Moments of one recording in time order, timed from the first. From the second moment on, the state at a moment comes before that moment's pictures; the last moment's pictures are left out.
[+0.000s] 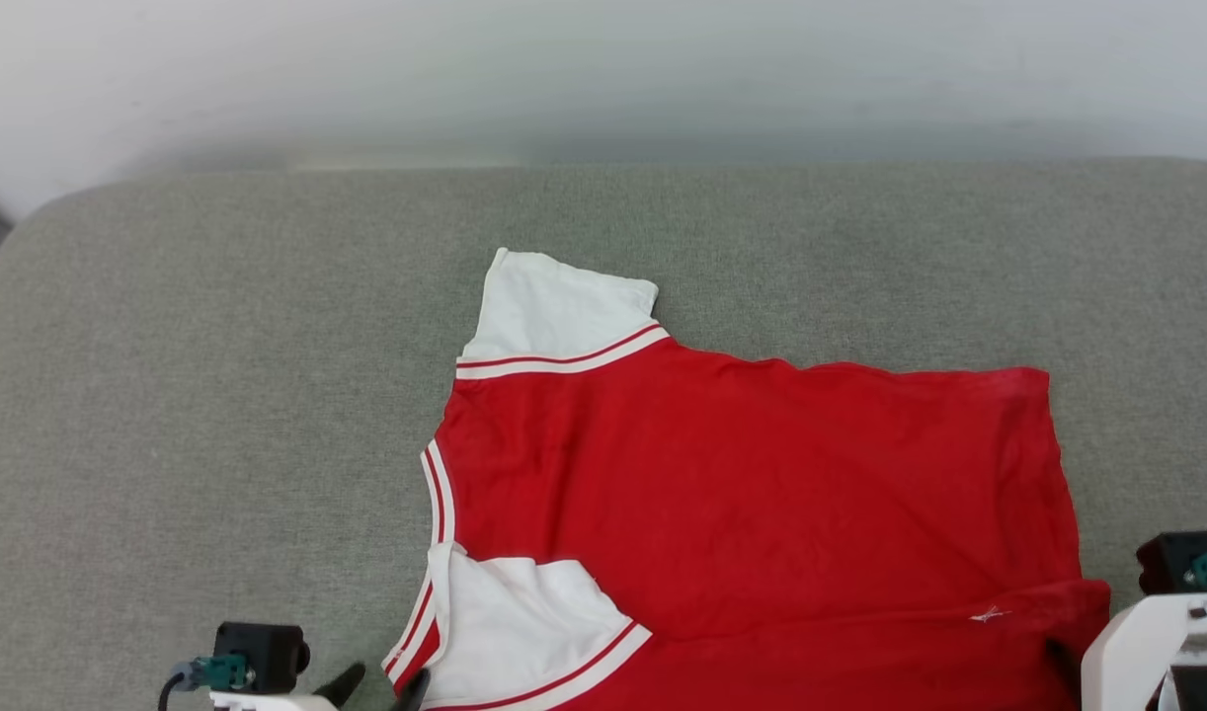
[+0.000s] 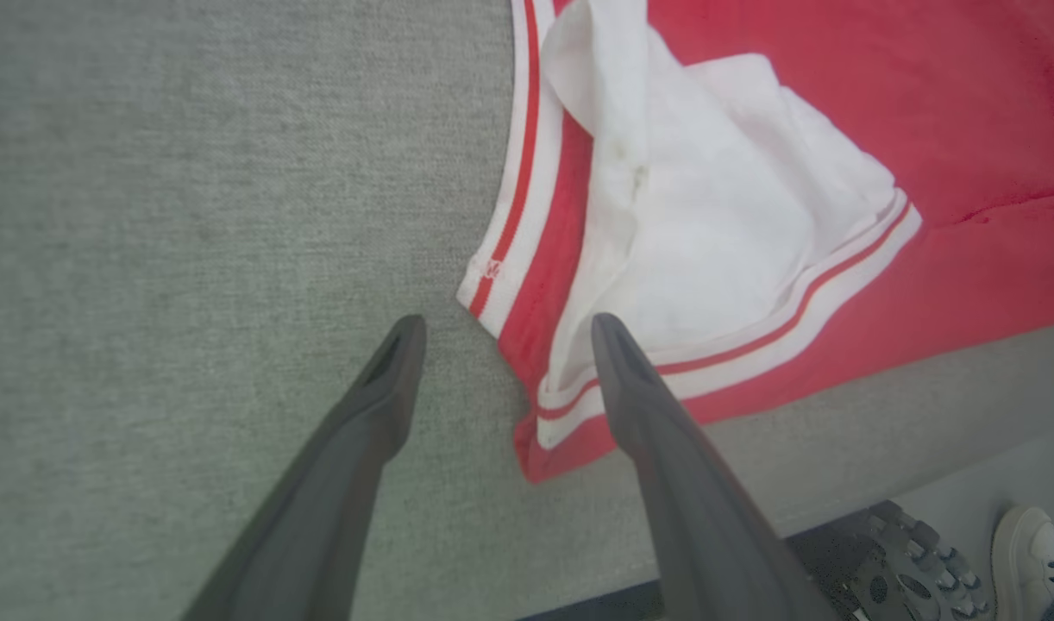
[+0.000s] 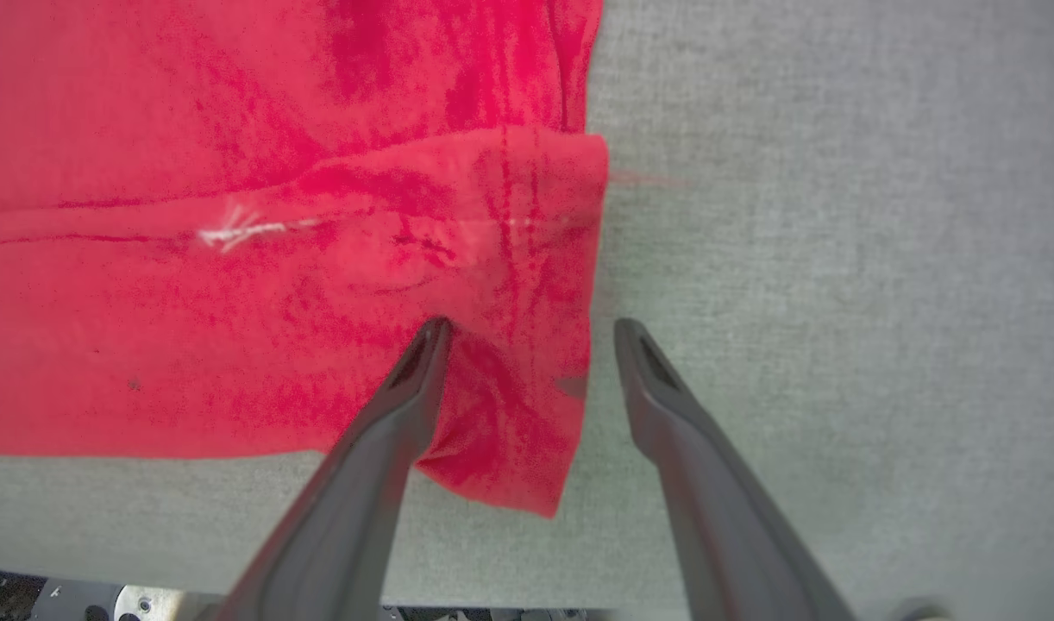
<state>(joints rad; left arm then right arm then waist) -0.03 0.74 -0.73 -0.06 -1.03 0.26 0.06 0.05 -0.24 -0.12 0.03 0.22 0.13 0.77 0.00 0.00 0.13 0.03</state>
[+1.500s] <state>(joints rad) -0.51 0.68 -0.28 0.03 -0.76 -0.10 0.26 -0.11 -0.12 -0.02 -0.16 0.17 0.13 0.02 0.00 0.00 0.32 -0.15</state>
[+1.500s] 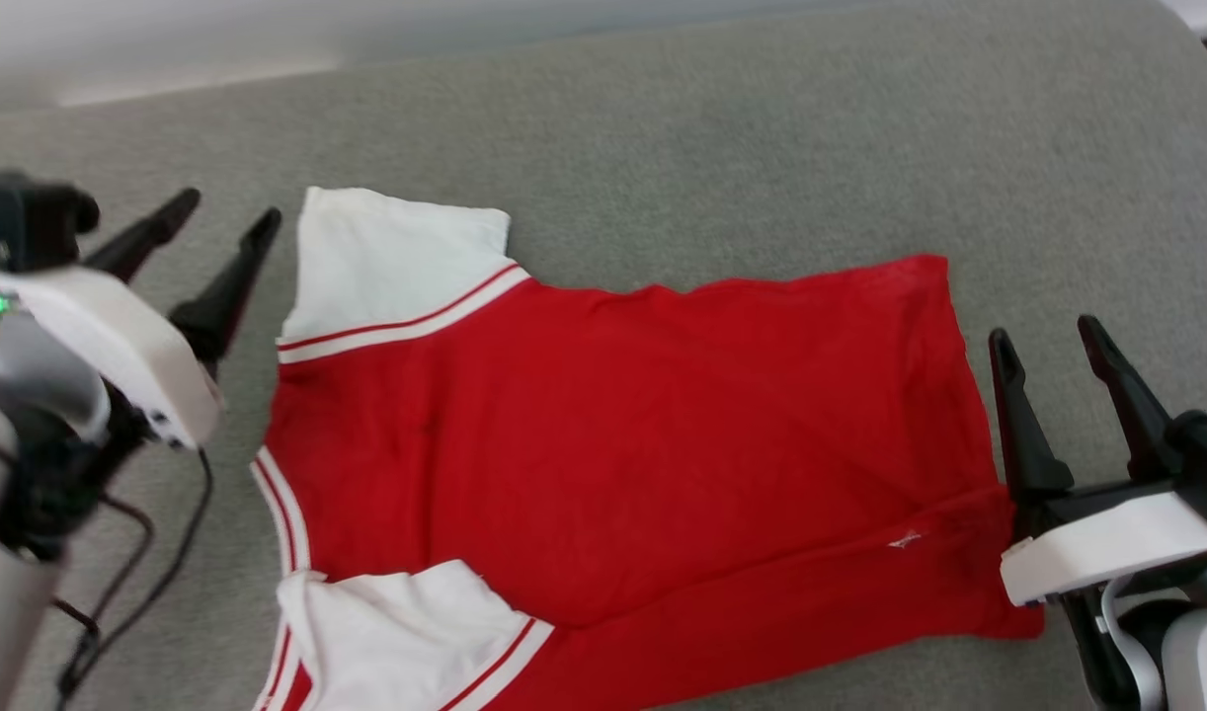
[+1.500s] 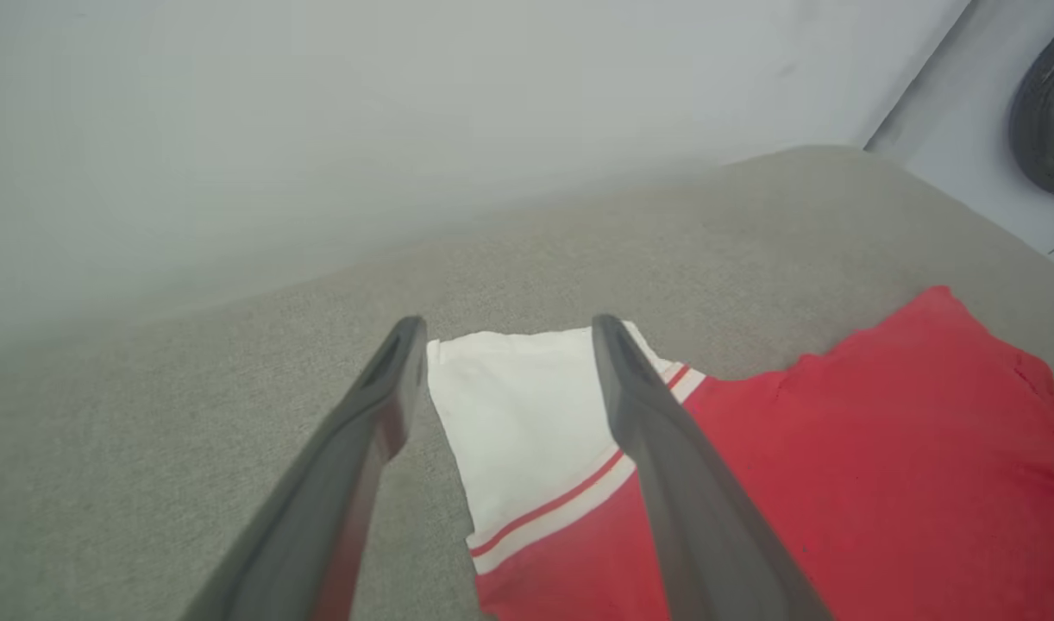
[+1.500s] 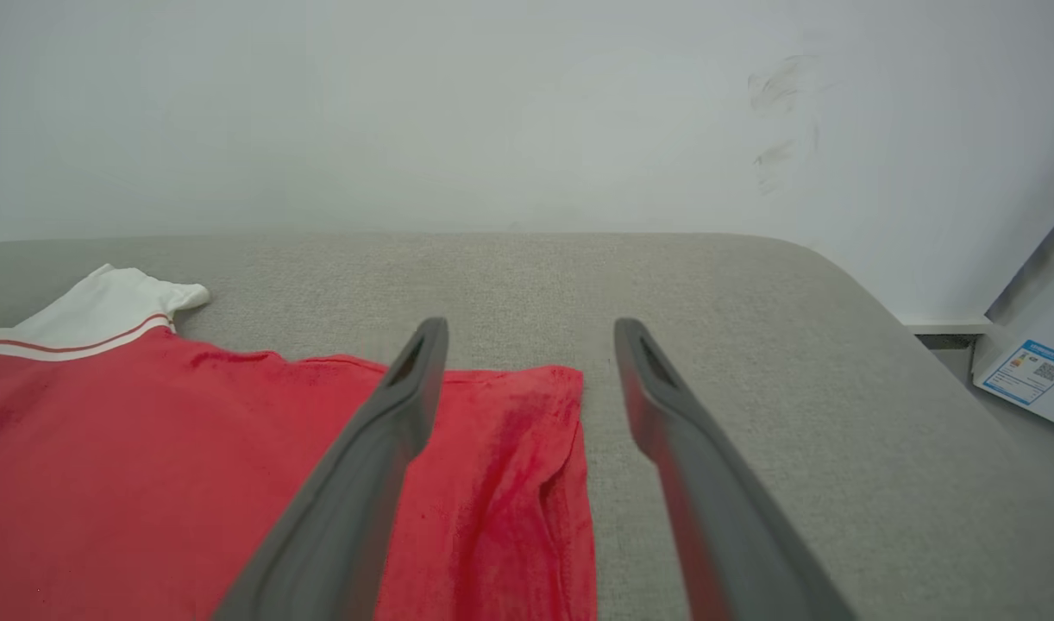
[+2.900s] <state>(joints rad) -1.09 0.76 -0.48 0.51 -0.90 -0.12 0.98 -0.18 -0.06 0.03 -0.14 0.16 0.13 0.02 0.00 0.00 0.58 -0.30</state>
